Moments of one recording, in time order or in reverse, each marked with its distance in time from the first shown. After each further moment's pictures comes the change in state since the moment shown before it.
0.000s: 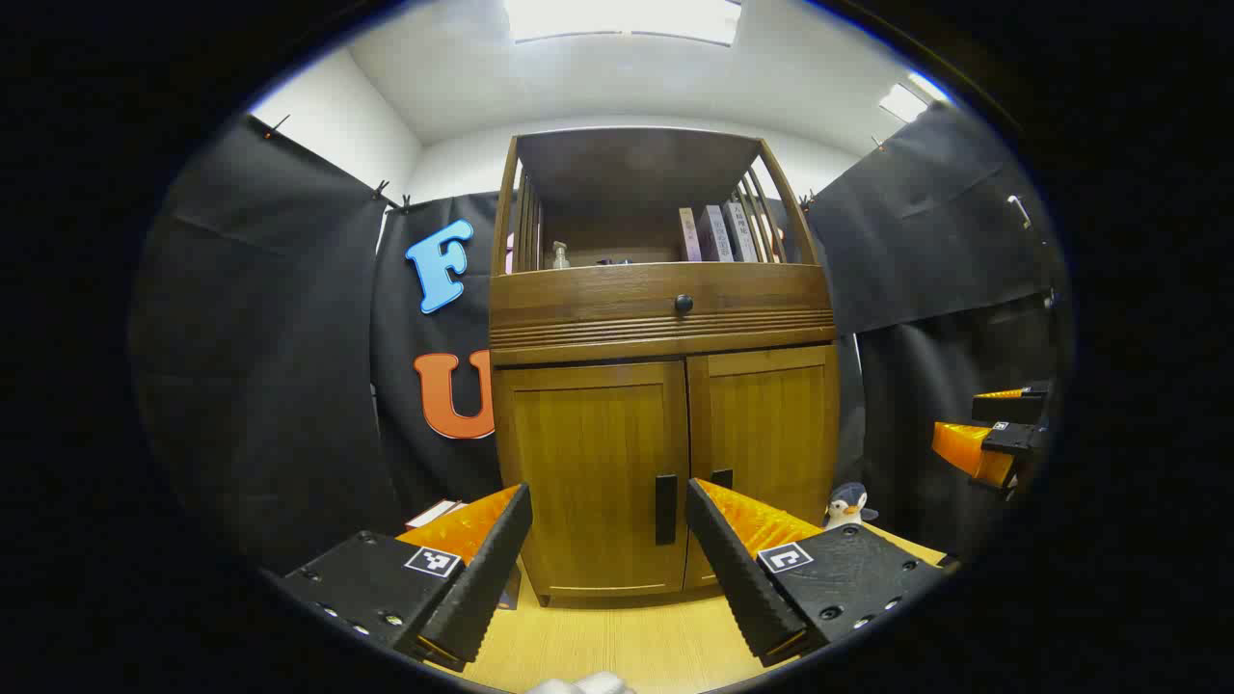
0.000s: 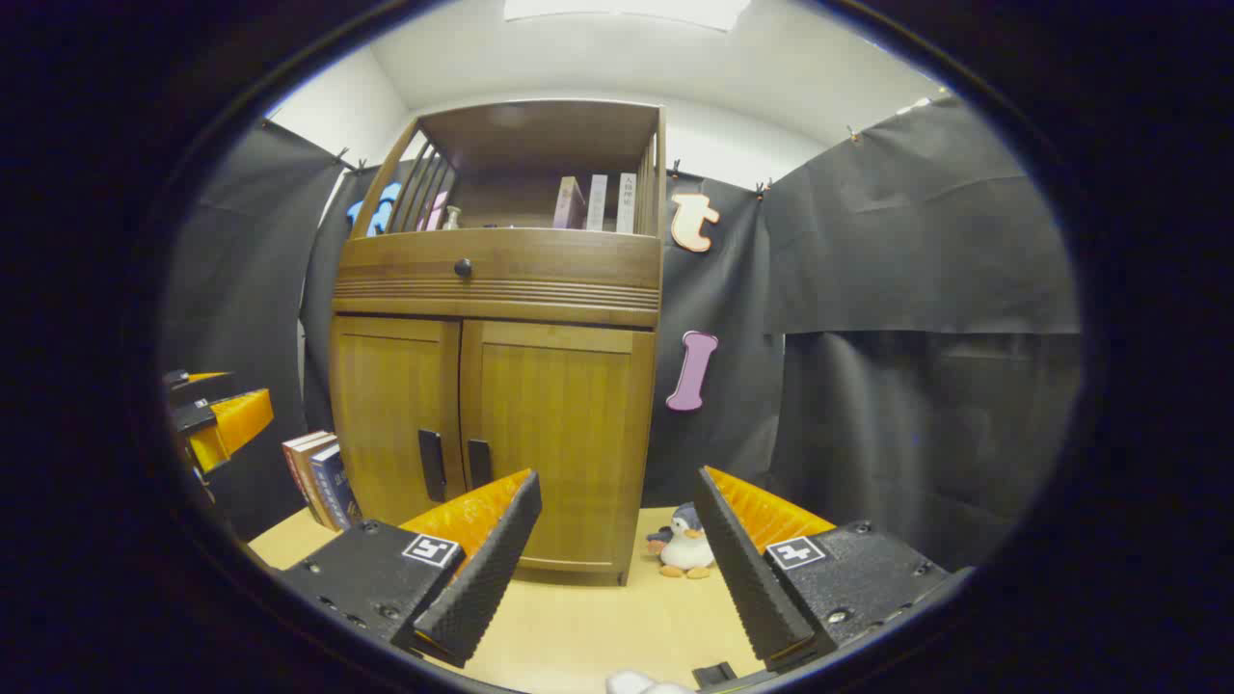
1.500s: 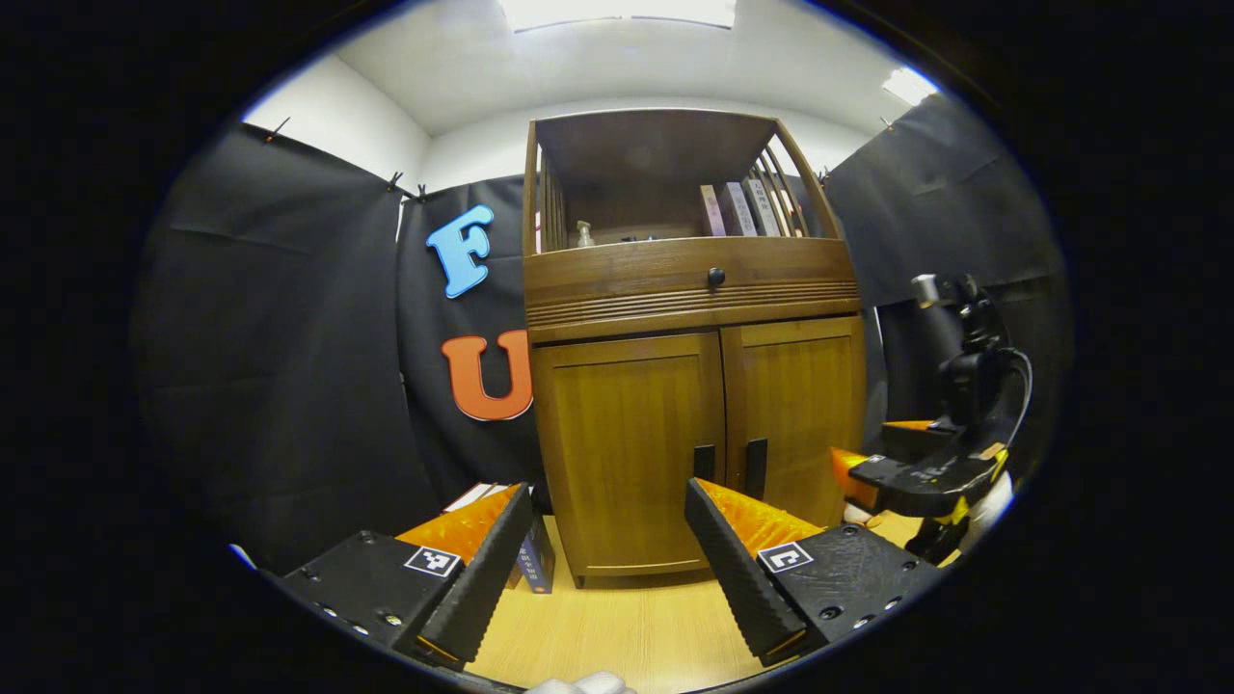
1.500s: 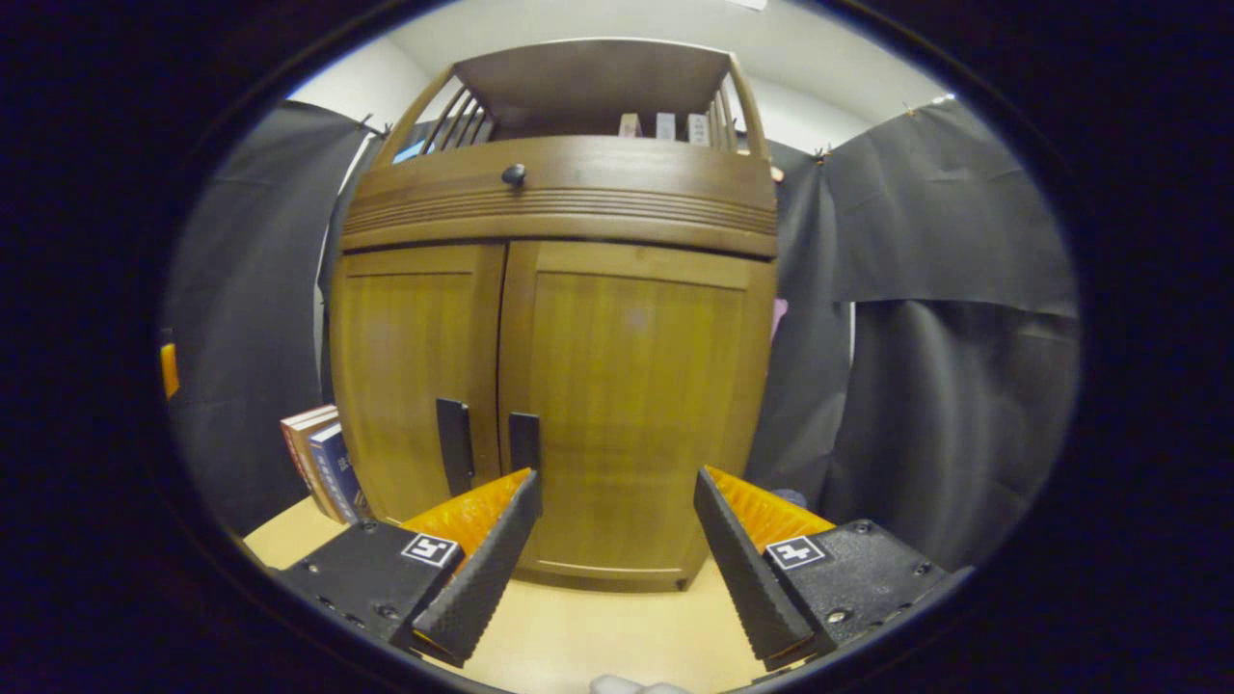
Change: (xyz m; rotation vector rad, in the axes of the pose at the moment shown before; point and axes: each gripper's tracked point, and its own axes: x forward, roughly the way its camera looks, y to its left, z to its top) left arm -0.020 0.035 -0.016 0.045 0.083 0.082; right arm 0.143 0.106 -0.061 -0.019 0.118 0.144
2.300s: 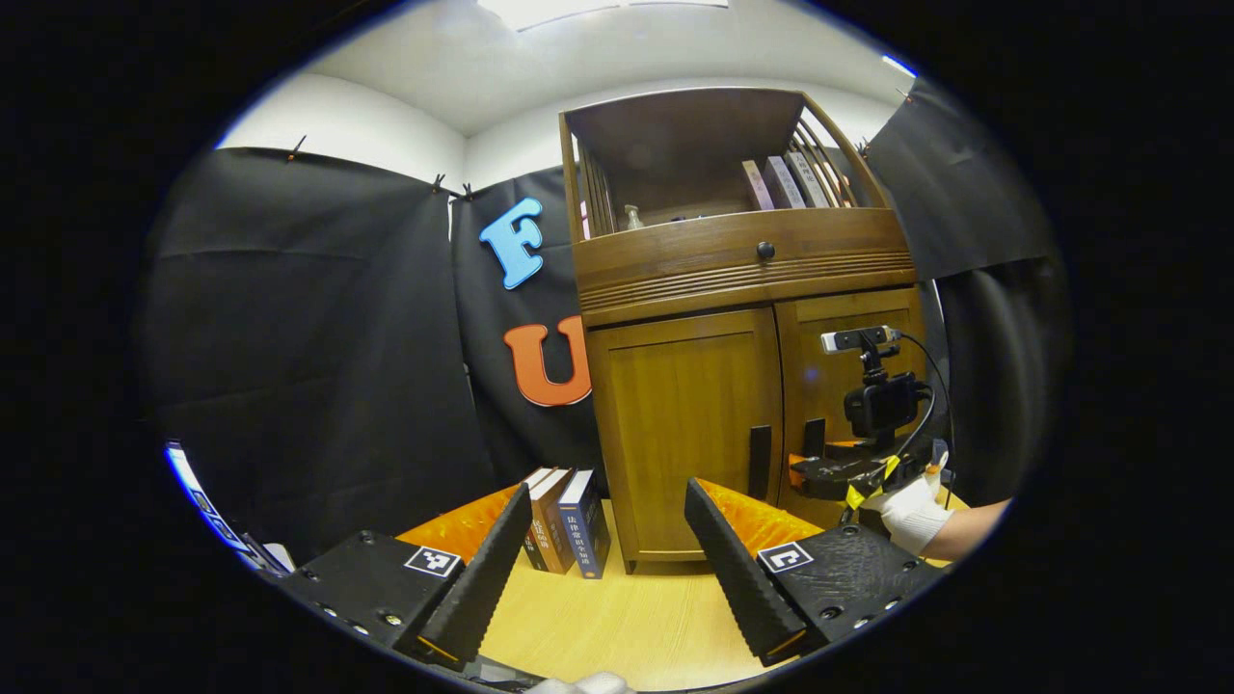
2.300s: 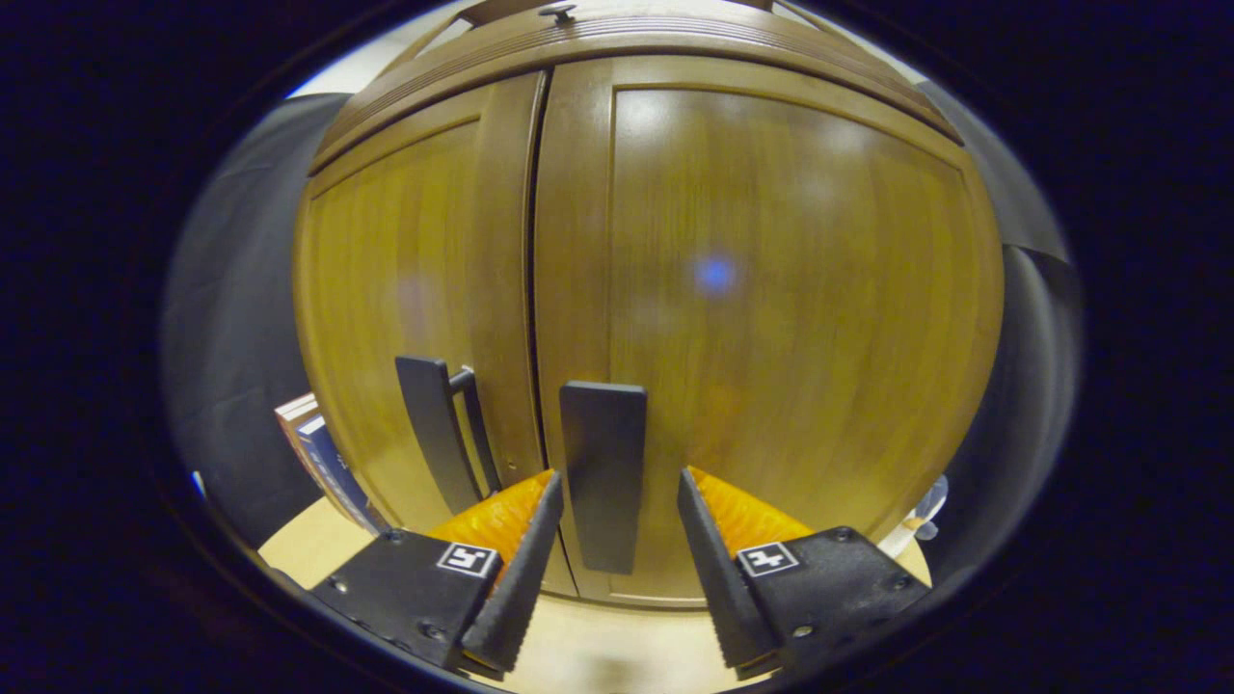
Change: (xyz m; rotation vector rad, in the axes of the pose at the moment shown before) left arm -0.006 0.018 -0.017 0.037 0.066 0.201; right arm 0.156 0.077 -0.051 0.044 0.158 0.175
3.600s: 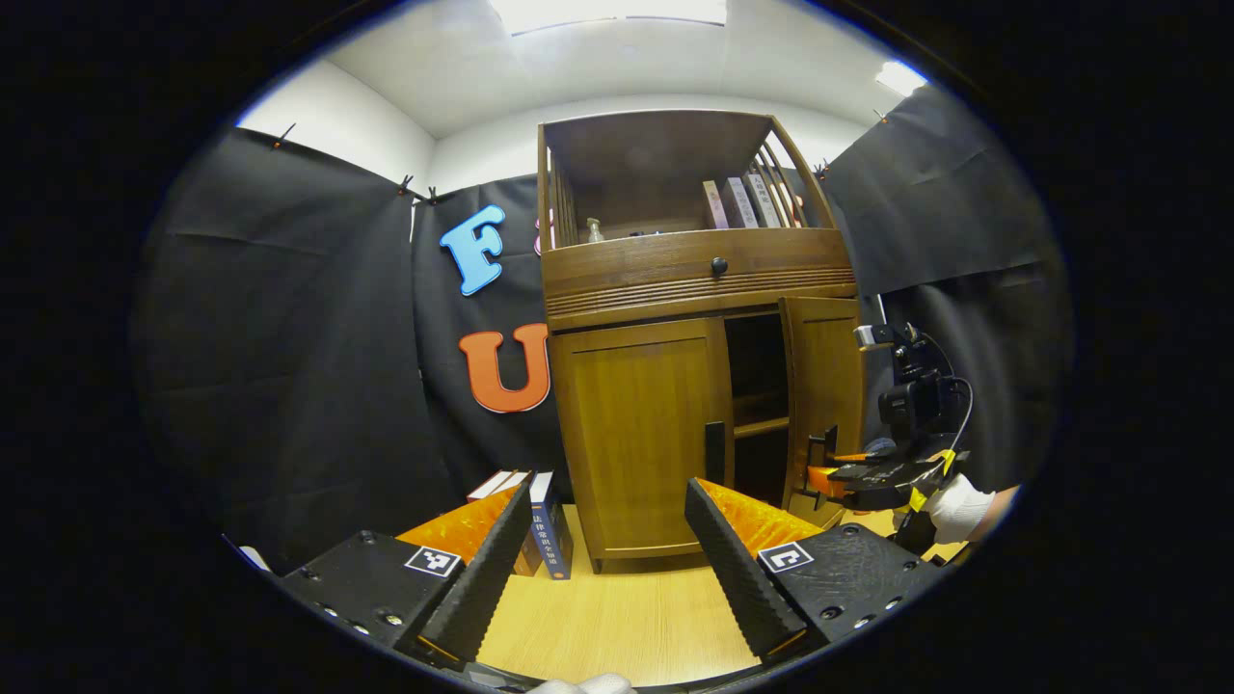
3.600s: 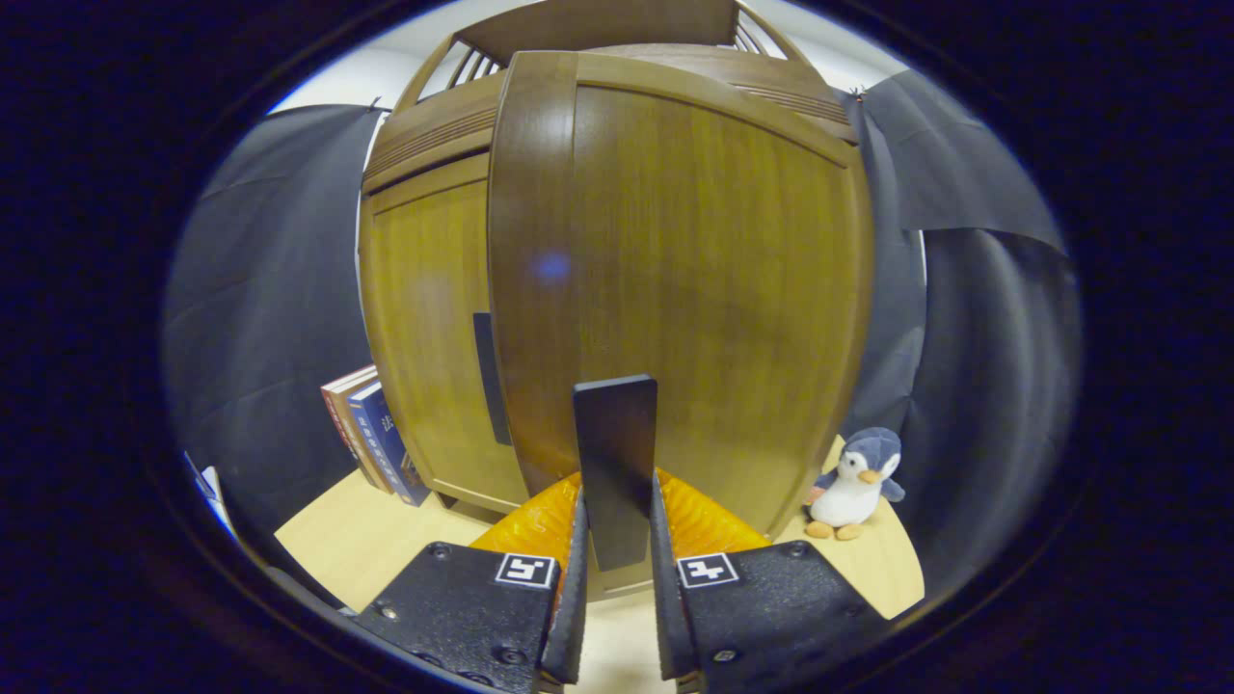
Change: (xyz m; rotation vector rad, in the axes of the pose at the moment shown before) left arm -0.029 -0.002 -0.012 -0.023 -0.069 -0.208; right arm -0.131 -0.032 -0.042 0.014 0.020 -0.016
